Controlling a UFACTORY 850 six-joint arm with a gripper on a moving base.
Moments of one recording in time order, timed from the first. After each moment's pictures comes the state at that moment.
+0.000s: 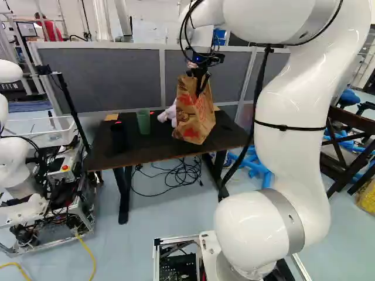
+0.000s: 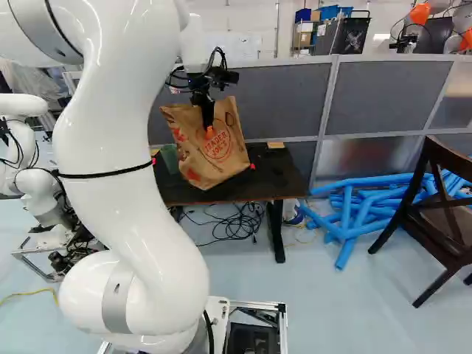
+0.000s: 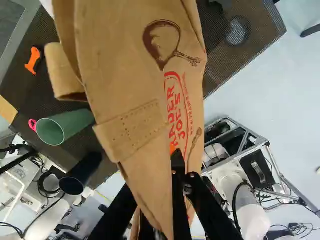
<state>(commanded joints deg) 4.7 -17.6 -86.4 0.6 -66.3 39.9</state>
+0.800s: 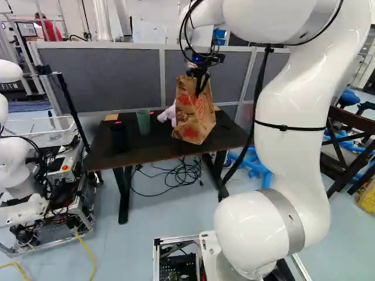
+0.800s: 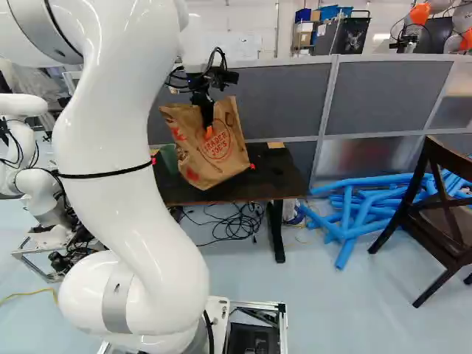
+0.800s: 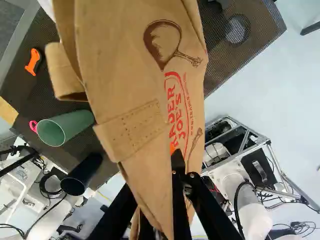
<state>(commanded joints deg) 4.7 -17.6 -86.4 0.6 -66.3 40.2</state>
